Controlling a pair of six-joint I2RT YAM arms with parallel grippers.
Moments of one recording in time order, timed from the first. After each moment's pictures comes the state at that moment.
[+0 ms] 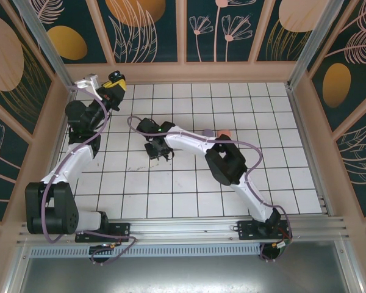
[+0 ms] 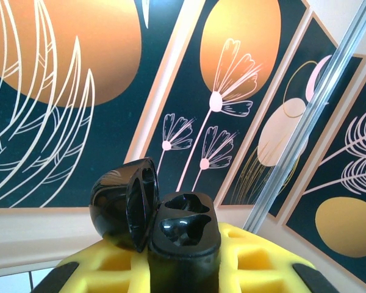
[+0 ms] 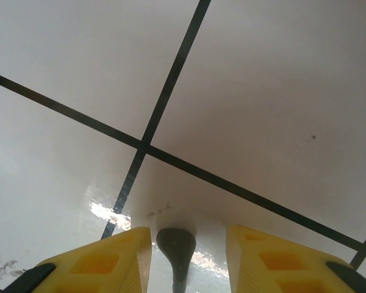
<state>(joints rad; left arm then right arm) -0.02 1.35 0.86 0.76 0.55 -0.55 0.96 2.36 1.98 -0.85 0.06 0.47</state>
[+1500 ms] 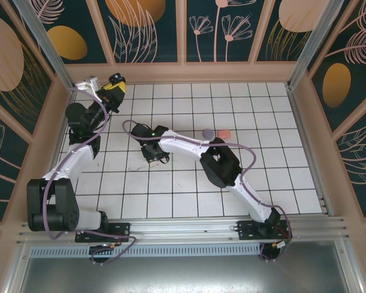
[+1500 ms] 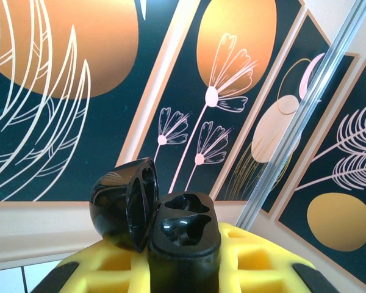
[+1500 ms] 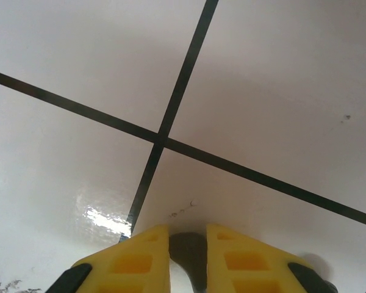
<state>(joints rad) 0.00 1.38 0.84 0.82 0.59 -0.58 1.01 2.42 2.05 -0.91 0.13 0.56</state>
